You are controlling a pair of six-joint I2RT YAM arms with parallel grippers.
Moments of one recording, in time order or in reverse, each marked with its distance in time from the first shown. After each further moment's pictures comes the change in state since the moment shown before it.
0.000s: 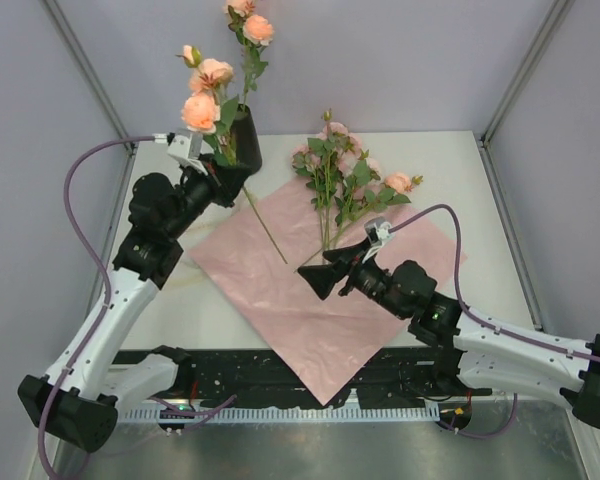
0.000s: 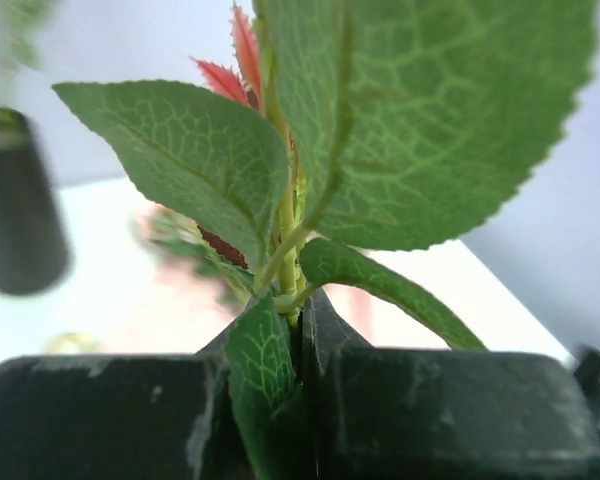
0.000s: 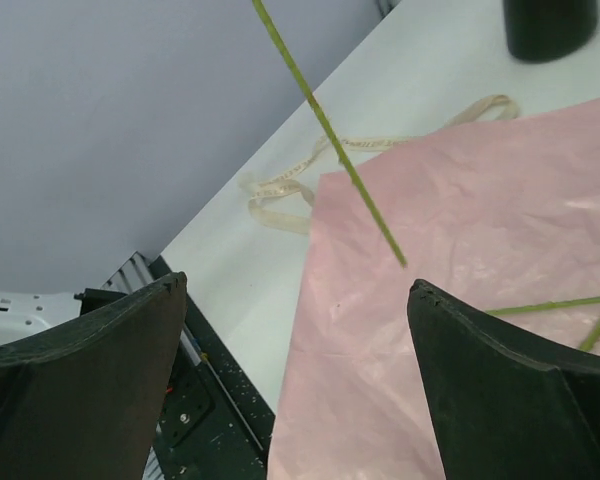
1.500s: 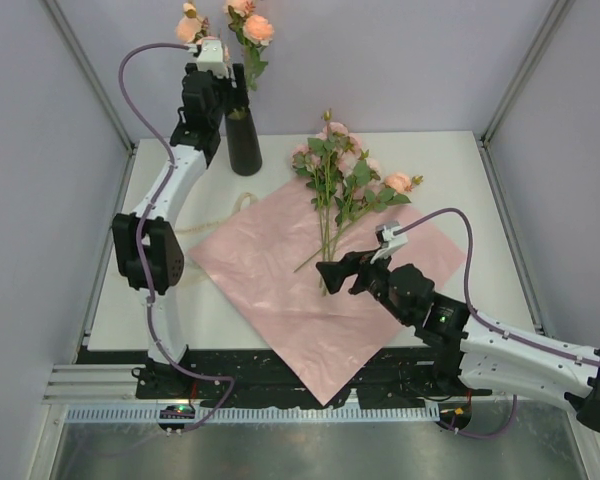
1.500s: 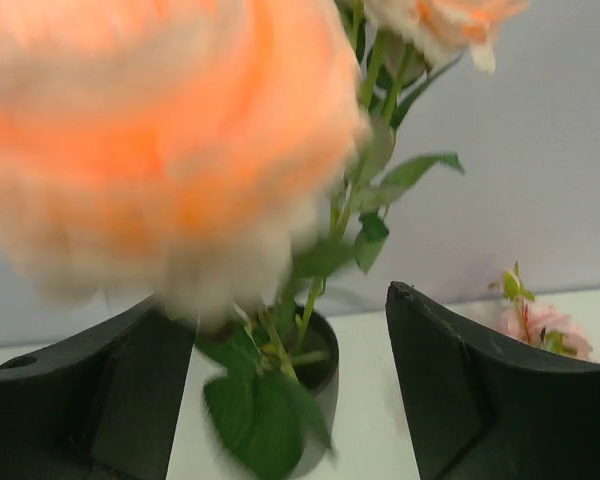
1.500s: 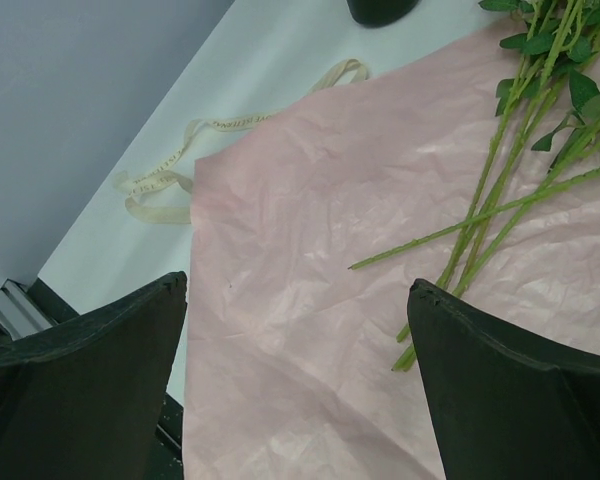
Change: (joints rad) left arm 0.153 1.035 0.954 0.118 -0.430 0.345; right arm 0.000 -0.089 -0.025 -0.231 0.269 -0.023
